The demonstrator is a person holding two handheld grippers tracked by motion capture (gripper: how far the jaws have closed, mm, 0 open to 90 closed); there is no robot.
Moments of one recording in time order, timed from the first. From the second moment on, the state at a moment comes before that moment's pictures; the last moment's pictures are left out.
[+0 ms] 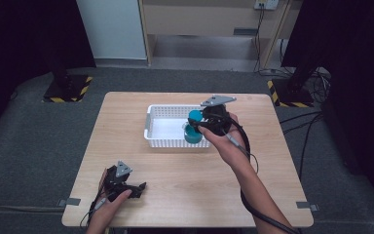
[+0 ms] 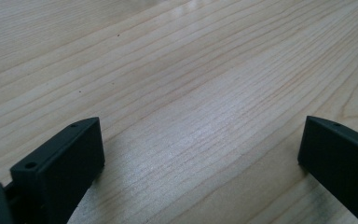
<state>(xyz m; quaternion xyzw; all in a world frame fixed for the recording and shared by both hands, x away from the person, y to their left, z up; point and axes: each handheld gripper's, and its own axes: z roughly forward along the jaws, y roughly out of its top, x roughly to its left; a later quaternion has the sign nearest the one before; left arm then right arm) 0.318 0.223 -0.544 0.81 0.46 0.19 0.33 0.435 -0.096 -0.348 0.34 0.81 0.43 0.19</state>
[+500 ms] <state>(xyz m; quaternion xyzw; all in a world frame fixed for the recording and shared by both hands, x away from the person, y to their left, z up) 0.318 0.223 -0.544 0.80 0.46 0.19 0.33 0.490 -0.076 -0.356 0.37 0.80 0.42 0.20</state>
